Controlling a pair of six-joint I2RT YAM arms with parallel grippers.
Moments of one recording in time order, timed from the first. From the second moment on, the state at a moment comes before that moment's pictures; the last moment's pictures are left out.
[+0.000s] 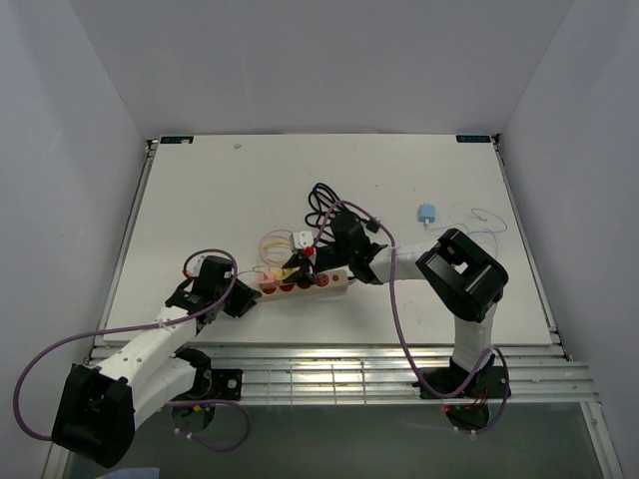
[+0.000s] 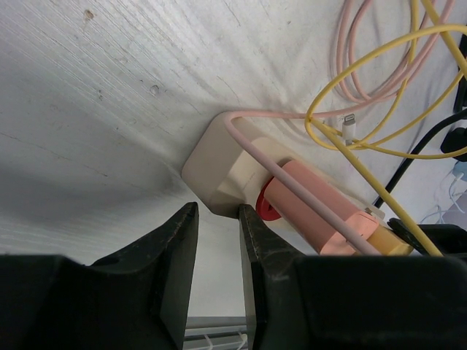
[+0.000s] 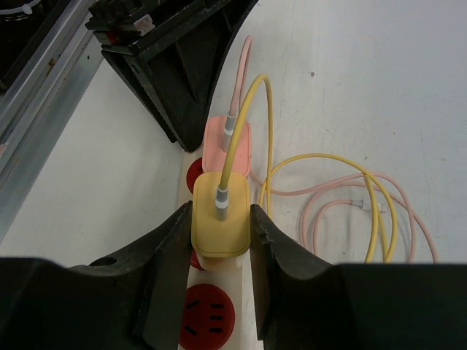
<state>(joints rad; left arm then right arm) -0.37 0.92 0.37 -0.38 -0.01 -1.26 0.82 1.90 0.94 0.58 -0.90 -0.45</state>
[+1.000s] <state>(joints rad) -0.37 0.89 0.35 -0.37 -0.01 -1.26 0.84 1.92 0.87 0.74 -0.79 -0.39</state>
